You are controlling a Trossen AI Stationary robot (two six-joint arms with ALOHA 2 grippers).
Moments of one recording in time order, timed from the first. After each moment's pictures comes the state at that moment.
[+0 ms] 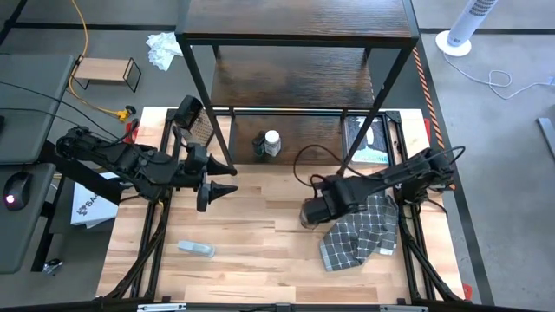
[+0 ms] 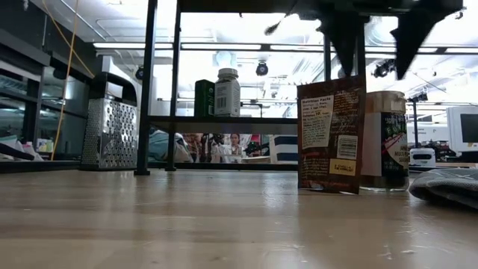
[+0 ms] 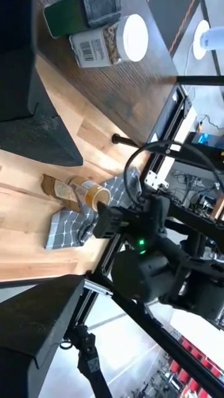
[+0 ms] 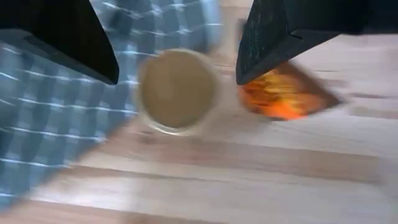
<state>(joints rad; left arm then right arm) -0.38 0.98 1.11 -0.48 -0.45 -0.57 0.33 1.79 1.57 -1.43 0.13 1.78</state>
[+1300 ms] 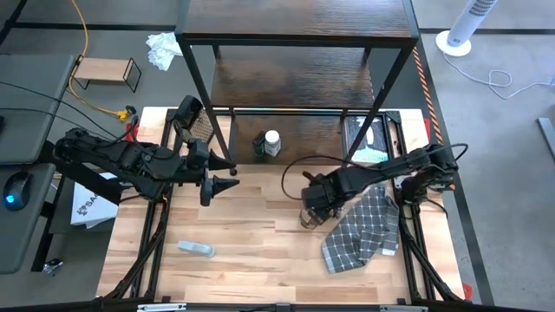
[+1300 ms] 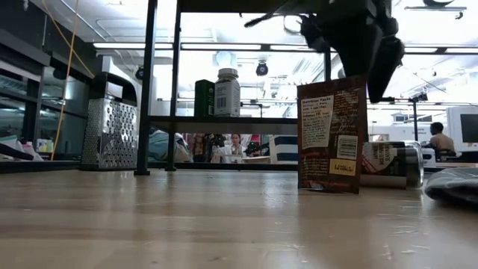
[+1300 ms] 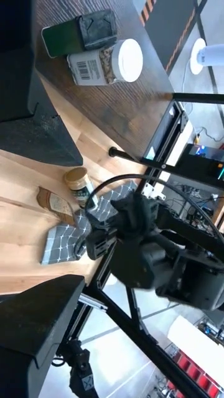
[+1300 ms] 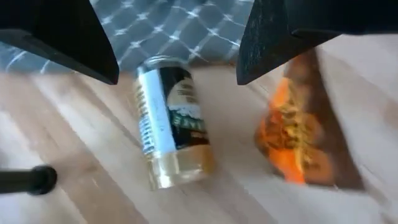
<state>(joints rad) -0.32 0.98 1.11 -0.49 -0.44 -0.56 0.23 1.73 1.43 -1.26 0.07 1.01</state>
